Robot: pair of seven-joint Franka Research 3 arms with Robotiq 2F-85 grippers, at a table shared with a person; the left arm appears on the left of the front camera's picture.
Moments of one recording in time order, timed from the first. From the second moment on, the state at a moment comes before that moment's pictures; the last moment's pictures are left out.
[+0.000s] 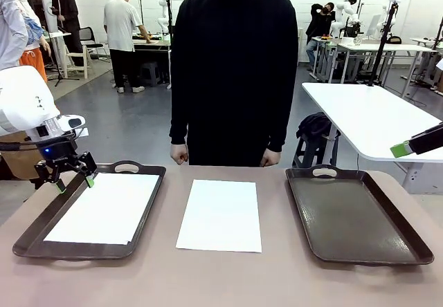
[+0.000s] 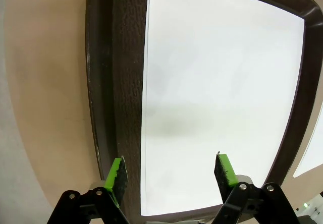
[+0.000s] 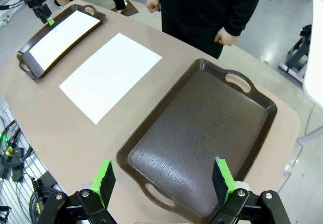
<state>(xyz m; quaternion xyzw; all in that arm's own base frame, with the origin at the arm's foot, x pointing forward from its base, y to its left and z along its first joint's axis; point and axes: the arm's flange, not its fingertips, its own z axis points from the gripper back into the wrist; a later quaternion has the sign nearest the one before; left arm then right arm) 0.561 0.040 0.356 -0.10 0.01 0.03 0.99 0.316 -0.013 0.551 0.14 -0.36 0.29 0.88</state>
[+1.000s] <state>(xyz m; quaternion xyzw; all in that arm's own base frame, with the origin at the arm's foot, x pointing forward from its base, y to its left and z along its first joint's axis) 0.556 -0.008 0.476 -0.05 -0.16 -0.08 0.98 0.316 -0.013 0.551 0.14 -0.36 0.29 0.88</state>
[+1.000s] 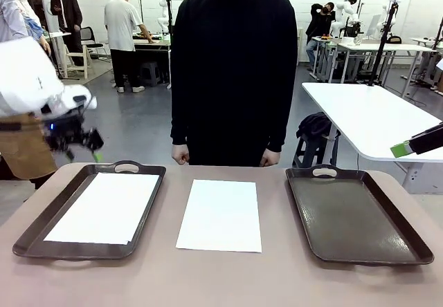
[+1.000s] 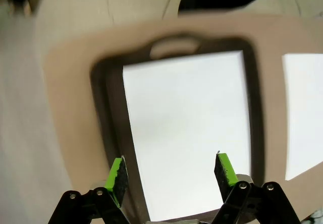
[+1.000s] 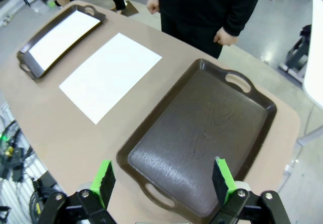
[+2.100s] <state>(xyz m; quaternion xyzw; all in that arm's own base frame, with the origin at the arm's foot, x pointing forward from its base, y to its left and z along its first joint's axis) 0.461 -0.010 0.523 -0.17 -0.28 -0.30 0.89 0.316 -0.013 0.551 0.14 -0.36 0.29 0.88</state>
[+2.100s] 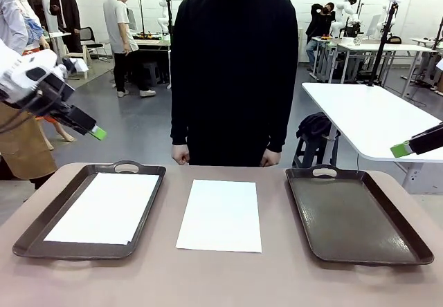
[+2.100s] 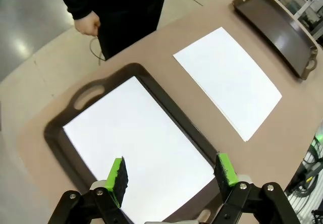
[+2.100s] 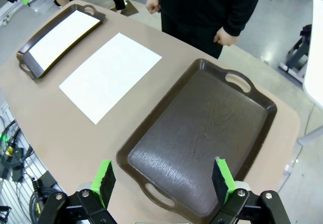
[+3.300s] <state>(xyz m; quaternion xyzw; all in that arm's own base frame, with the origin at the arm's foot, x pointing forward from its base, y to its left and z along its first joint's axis) 0.436 -0.018 0.536 -0.23 -0.30 -0.31 0.87 0.316 -0.013 0.551 0.14 -0.36 0.29 0.88</state>
